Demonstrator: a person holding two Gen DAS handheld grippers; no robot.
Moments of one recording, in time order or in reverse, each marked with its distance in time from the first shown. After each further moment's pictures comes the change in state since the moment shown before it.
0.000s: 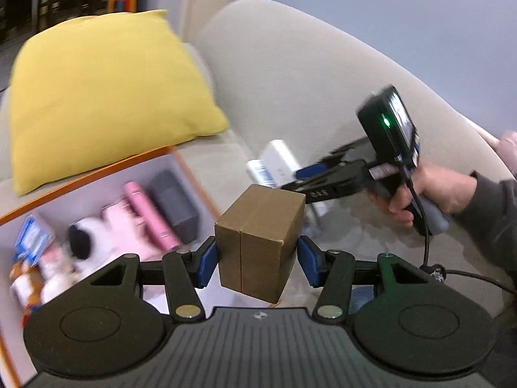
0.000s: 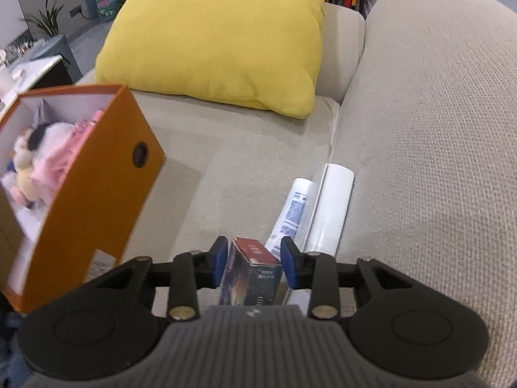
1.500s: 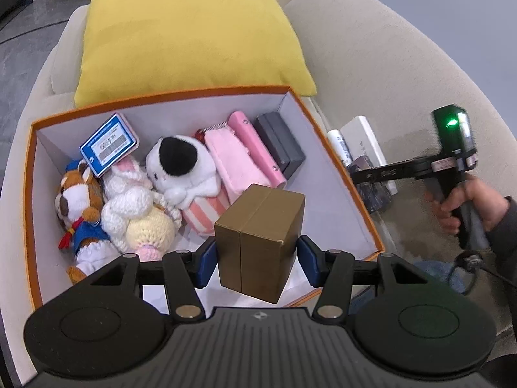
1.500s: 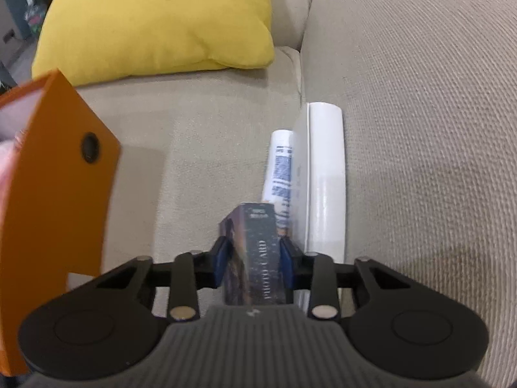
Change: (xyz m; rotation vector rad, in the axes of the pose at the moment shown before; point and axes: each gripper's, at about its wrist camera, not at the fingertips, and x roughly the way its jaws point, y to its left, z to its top) left arm -0.003 0.106 -0.038 -0.218 0.080 0.075; right arm 0.024 0.005 -0.015 0.265 0.110 -0.085
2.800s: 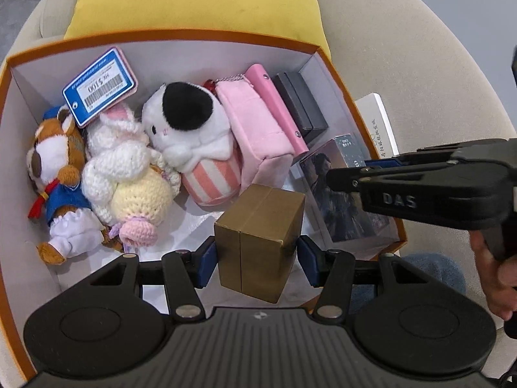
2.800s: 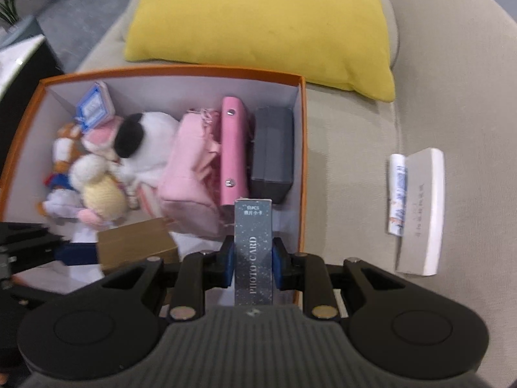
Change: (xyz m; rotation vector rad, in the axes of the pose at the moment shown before) left arm 0.043 0.035 -0.002 -0.099 0.129 -0.099; right arm -0.050 0.182 0.000 -0.147 0.077 -0.082
